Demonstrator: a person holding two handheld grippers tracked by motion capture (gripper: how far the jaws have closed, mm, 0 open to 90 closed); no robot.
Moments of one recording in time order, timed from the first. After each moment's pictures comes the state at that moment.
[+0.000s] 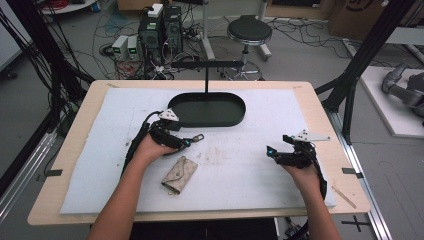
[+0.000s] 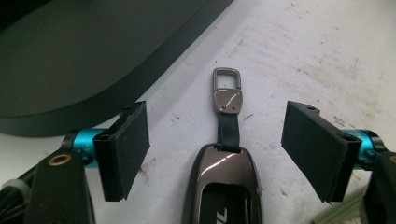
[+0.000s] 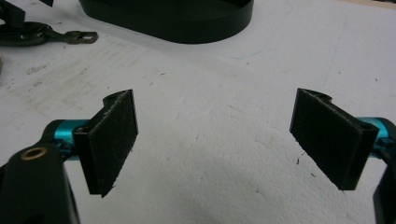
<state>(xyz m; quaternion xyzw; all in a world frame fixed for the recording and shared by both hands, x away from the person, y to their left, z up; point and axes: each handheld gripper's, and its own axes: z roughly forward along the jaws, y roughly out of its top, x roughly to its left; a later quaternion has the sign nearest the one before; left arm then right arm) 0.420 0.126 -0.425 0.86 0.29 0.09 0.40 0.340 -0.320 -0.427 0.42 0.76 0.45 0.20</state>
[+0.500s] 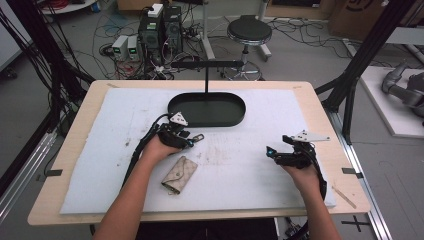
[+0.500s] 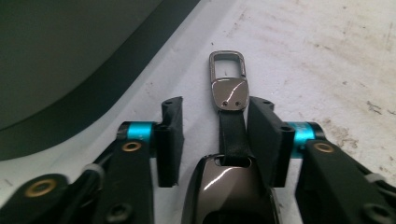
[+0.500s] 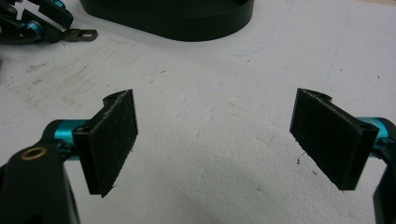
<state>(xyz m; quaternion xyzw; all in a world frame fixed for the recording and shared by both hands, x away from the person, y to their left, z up) 0.427 0.108 -0.441 0.89 0.26 0.10 0.36 0.340 -0.320 -0.428 0.42 0.77 0.45 0.20</state>
